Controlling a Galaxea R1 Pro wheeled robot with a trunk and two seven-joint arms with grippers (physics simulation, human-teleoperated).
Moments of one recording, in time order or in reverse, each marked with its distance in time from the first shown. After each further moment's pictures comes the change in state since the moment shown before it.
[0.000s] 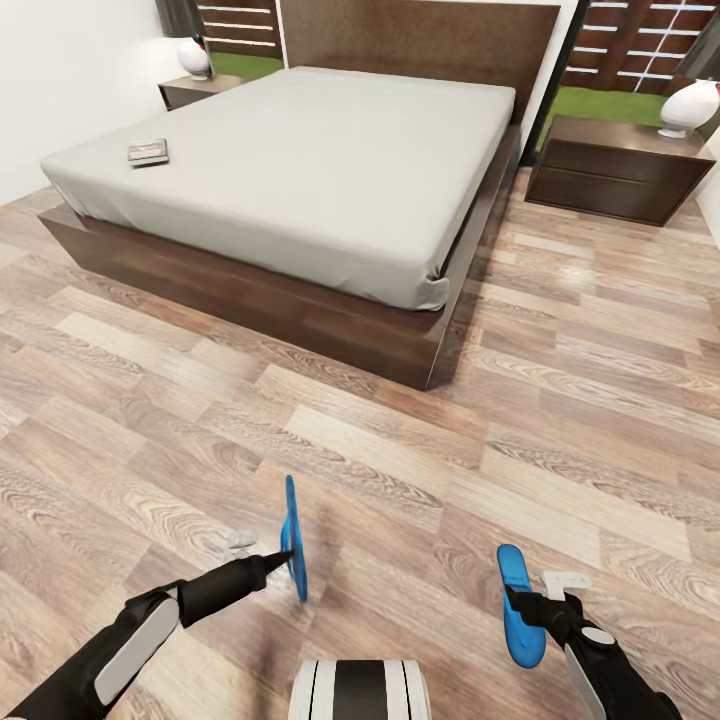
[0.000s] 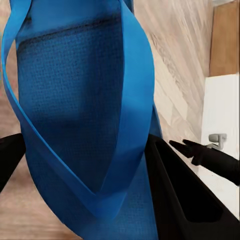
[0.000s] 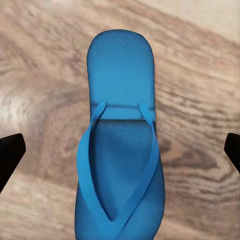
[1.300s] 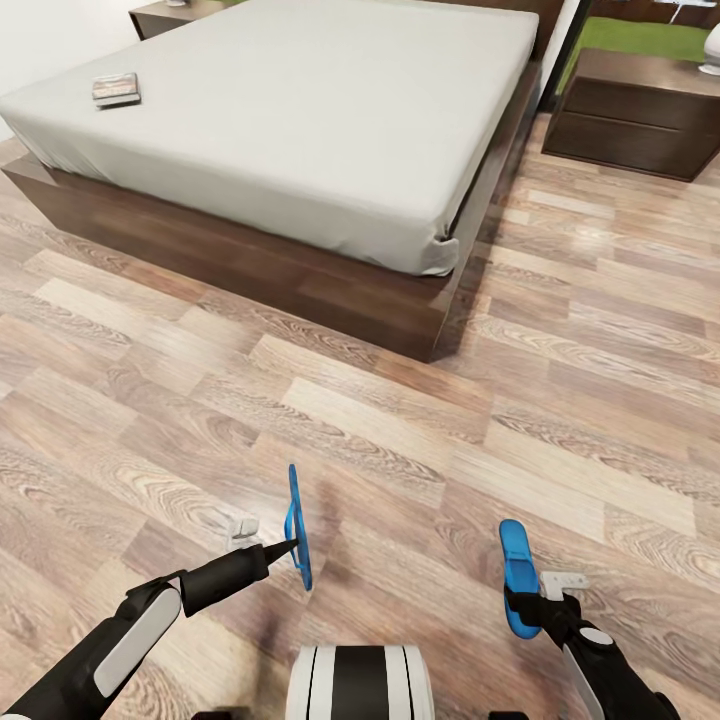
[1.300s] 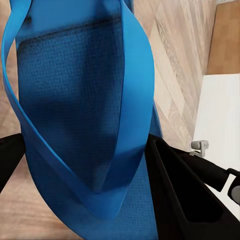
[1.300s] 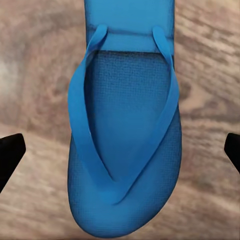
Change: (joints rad) left arm 0.000 -0.005 0.030 -0.060 0.012 0.042 -0.002; right arm 0.000 0.004 0.001 0.002 0.001 0.000 0.000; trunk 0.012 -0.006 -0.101
